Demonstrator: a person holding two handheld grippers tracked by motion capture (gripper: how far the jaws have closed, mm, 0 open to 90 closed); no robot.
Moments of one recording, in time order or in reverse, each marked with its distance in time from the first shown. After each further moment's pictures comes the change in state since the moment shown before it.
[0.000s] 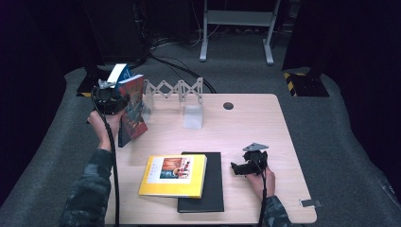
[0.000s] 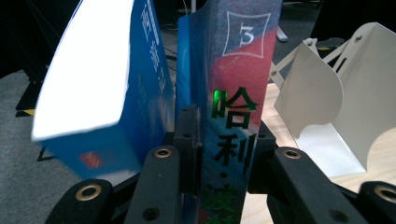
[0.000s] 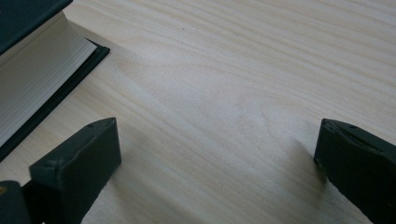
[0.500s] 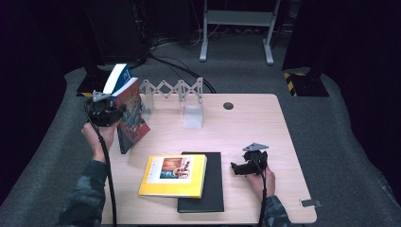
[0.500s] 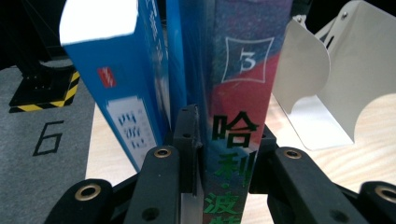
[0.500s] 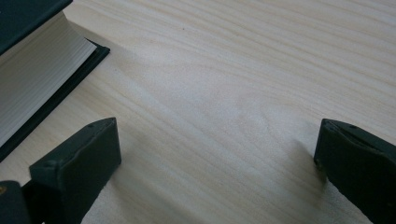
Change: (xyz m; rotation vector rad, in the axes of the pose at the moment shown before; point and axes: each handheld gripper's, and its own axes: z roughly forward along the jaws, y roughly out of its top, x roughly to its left) left arm 0.003 -0.028 -0.024 0.018 -0.028 0.001; right arm 0.001 0.000 0.000 0.000 0.000 0.005
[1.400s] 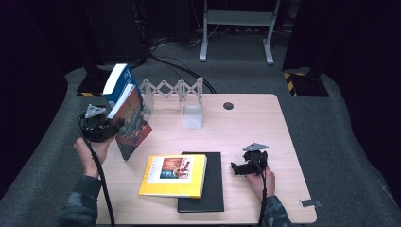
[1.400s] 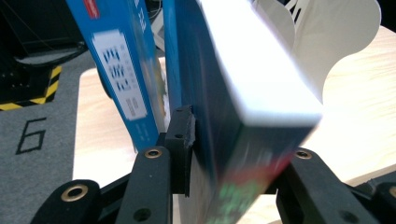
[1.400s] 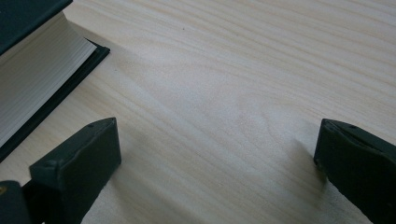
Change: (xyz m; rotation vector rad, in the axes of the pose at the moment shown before) left arm -0.001 -0.025 -0.034 0.015 -0.075 0.038; right arm 0.001 0.000 0.000 -0.001 0.000 0.014
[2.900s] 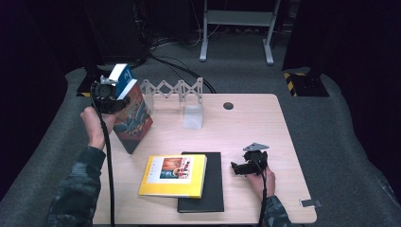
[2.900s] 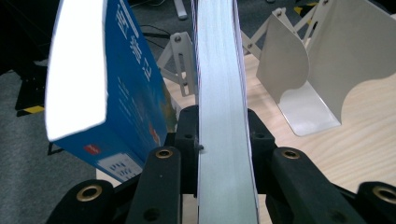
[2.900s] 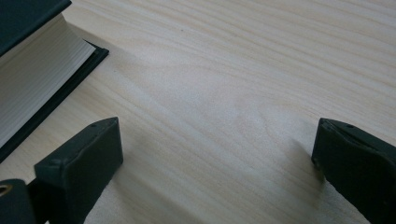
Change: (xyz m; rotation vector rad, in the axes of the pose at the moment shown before) left arm -0.010 0.082 0.031 0.106 0.065 0.076; right arm -0.002 -0.001 -0.001 -0.008 -0.002 -0.015
